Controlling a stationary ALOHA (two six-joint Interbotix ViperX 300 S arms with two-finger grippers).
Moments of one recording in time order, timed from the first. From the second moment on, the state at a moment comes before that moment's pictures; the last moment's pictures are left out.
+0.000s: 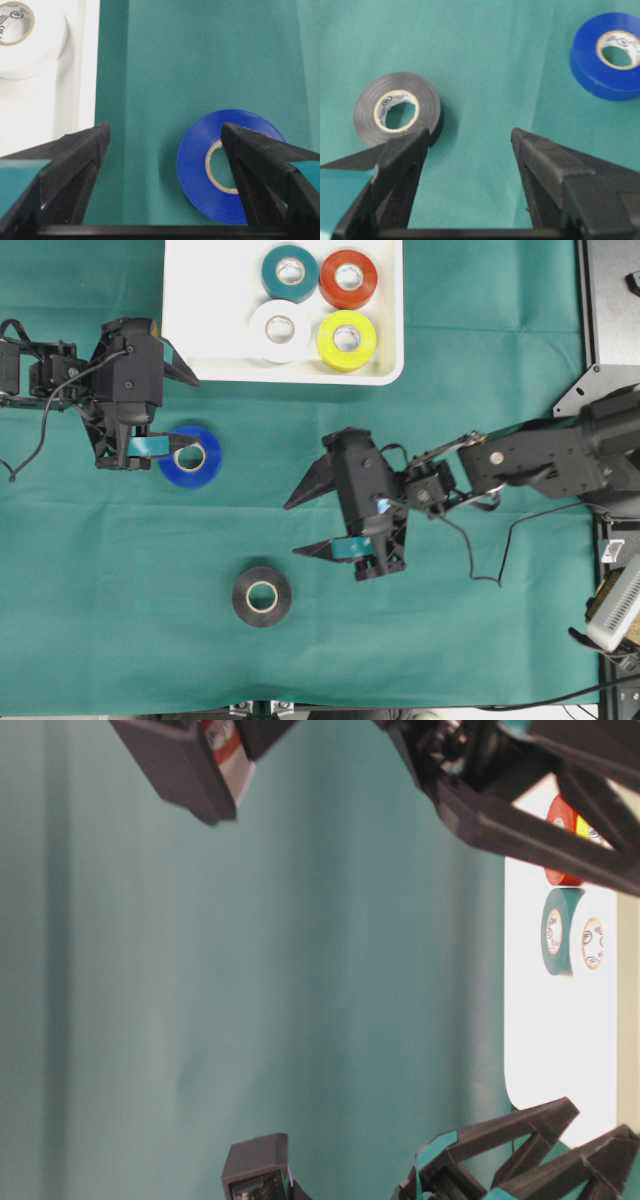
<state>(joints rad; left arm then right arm) 0.05 -0.11 0.90 -0.03 -0.09 0.12 0.23 0.02 0.73 -0.31 -0.18 0.54</state>
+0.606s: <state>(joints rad) 0.05 -0.11 0.90 -0.03 -0.09 0.12 0.31 0.20 0.52 -0.31 0.09 0.66</state>
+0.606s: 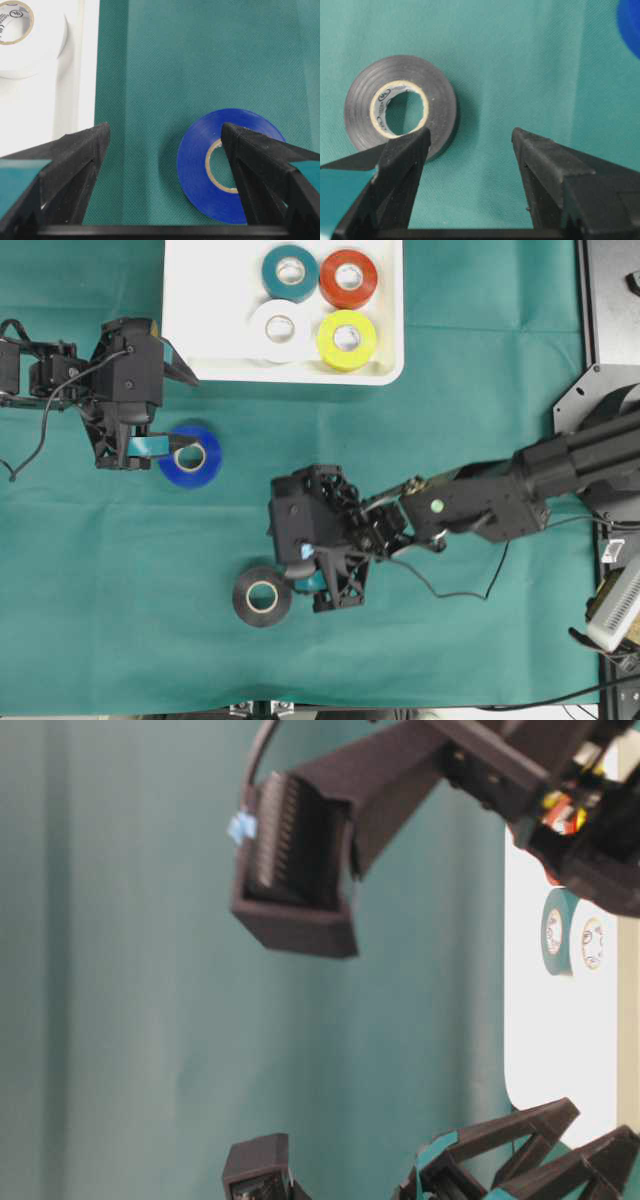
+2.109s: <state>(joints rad) 0.04 -0.11 0.89 -0.03 -0.09 0.12 0.35 0.36 0.35 -0.31 0.18 0.70</state>
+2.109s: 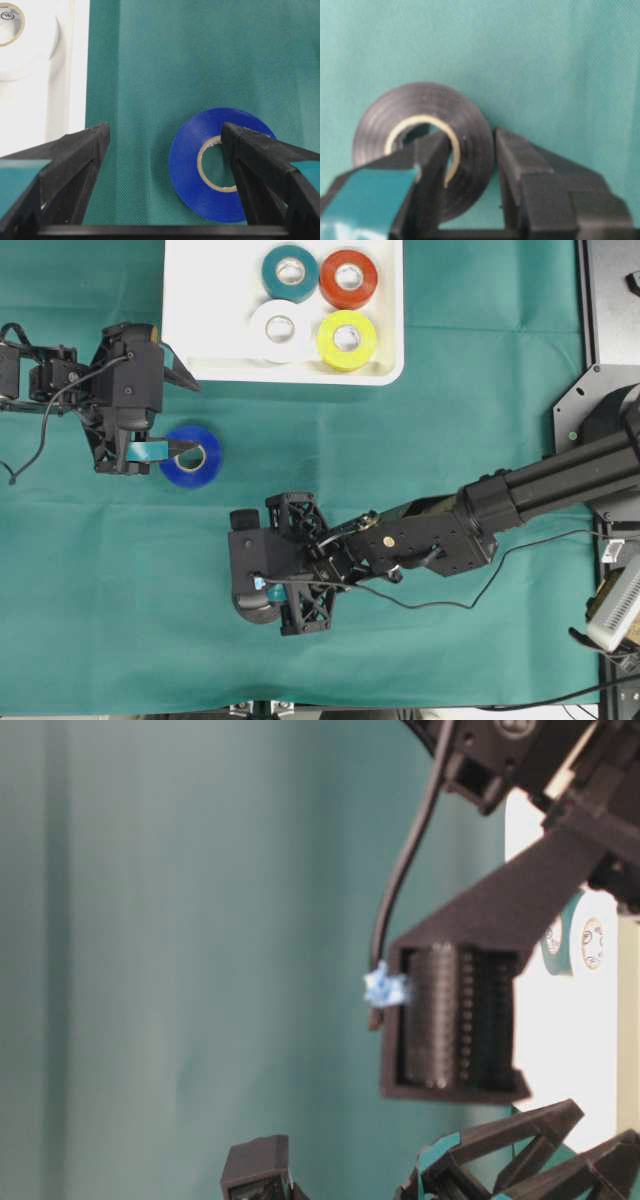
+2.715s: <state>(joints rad) 0.04 -0.11 0.90 -0.03 -0.09 0.12 0.35 0.35 0.34 -0.36 0.21 0.70</state>
